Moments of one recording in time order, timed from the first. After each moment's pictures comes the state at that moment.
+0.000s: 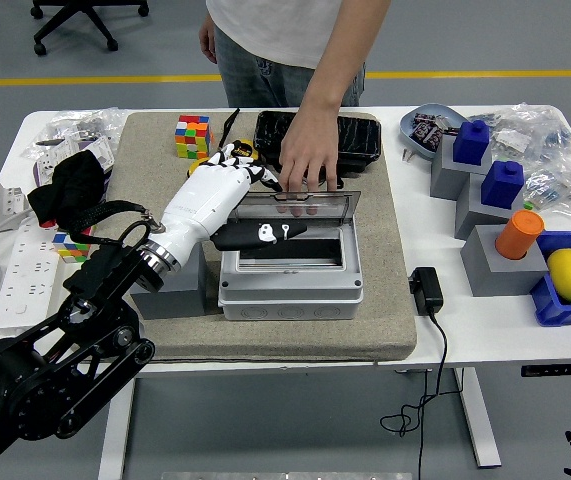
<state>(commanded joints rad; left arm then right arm) -0.38 0.18 -0.89 -1.43 2.19 0.20 0.07 0.14 -0.12 1.45 0.18 -1.16 -0.07 -0.03</state>
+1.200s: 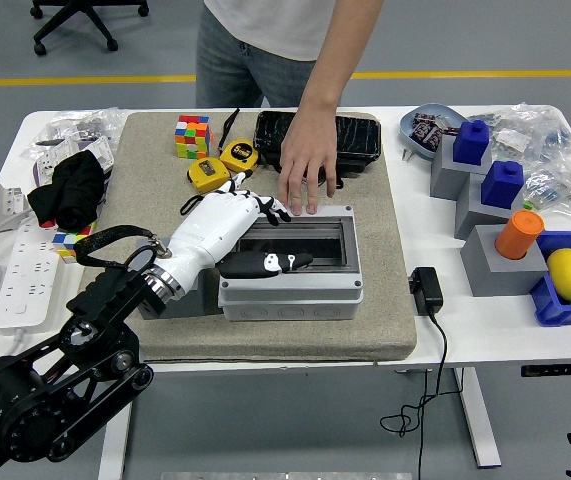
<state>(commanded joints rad) -0.34 0.21 -0.87 -1.45 2.14 0.22 0.05 0.14 -0.12 1.46 0.18 -1.17 -0.07 -0.03</state>
